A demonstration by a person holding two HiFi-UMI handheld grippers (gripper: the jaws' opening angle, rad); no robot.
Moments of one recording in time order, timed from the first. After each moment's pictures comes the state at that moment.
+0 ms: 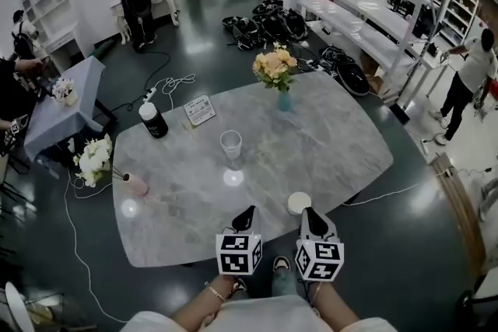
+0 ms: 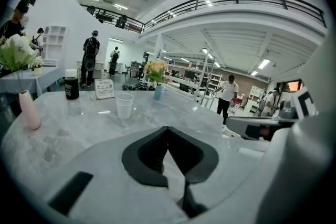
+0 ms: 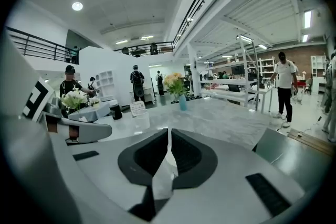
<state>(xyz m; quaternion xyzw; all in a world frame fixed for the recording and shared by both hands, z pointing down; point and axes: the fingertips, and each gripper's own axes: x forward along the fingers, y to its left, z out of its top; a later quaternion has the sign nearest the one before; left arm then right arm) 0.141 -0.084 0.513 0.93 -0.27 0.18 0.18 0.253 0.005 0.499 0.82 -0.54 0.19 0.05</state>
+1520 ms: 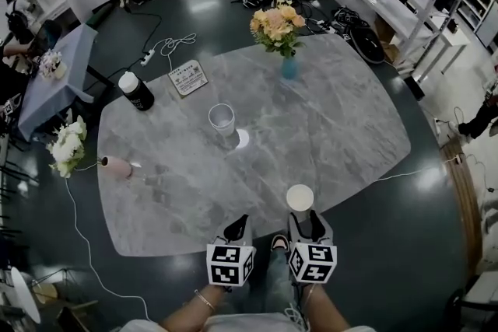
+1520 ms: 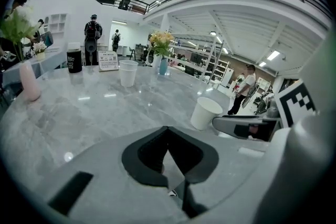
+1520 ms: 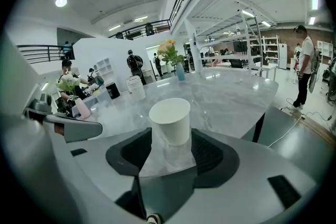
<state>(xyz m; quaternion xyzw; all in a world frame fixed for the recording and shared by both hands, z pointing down) 0.138 -0.066 0.607 0.89 -0.28 0.27 0.22 0.265 0.004 0.615 0.78 -0.55 0.30 0.08</state>
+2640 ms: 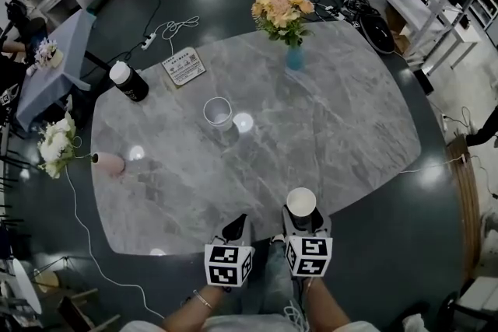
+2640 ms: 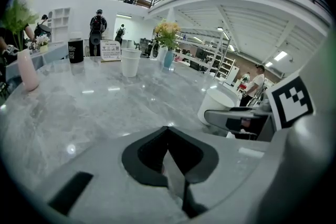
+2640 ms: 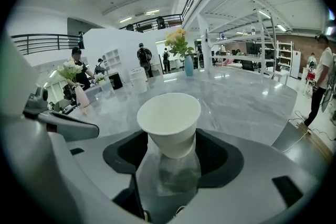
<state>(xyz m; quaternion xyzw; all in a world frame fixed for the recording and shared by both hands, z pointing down) 0.149 -0.077 0.636 0.87 -0.30 0.29 0.25 0.281 -0.038 0.638 0.75 -0.58 0.29 0.13</state>
